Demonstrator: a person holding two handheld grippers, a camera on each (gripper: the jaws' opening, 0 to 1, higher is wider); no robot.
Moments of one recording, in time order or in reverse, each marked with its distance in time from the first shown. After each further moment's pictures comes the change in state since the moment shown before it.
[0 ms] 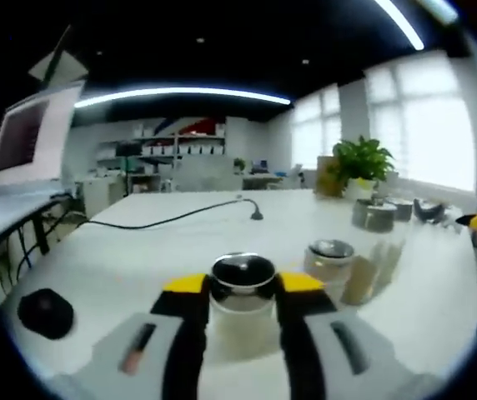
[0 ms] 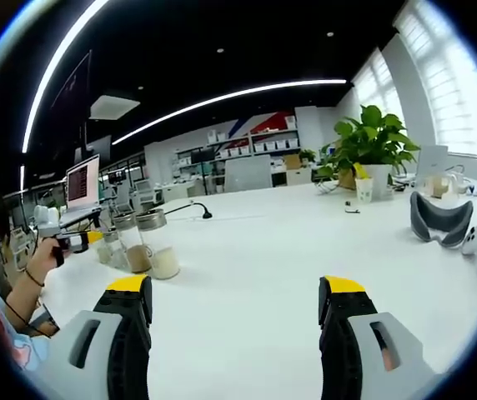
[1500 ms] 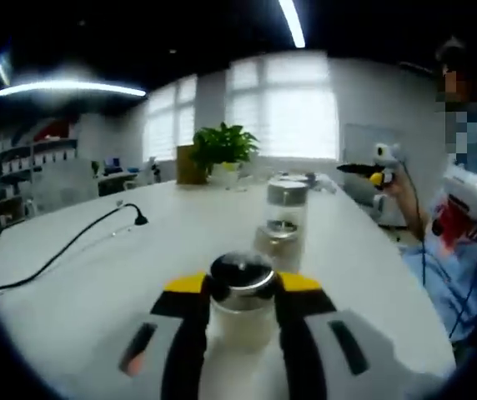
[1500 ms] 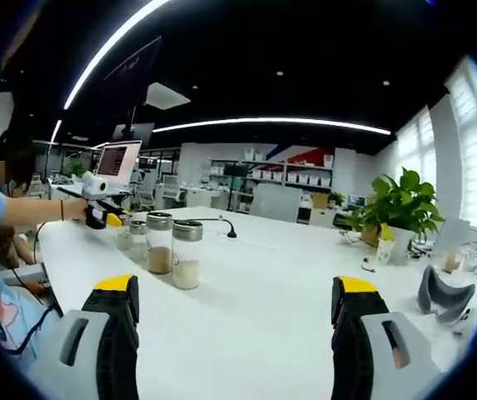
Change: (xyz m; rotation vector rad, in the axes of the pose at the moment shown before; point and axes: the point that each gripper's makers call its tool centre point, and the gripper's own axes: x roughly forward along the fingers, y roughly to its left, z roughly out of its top) left arm 0.011 -0.014 0.000 0.199 0.051 -0.906; right arm -0.002 0.044 0.030 -0.290 -0.097 0.116
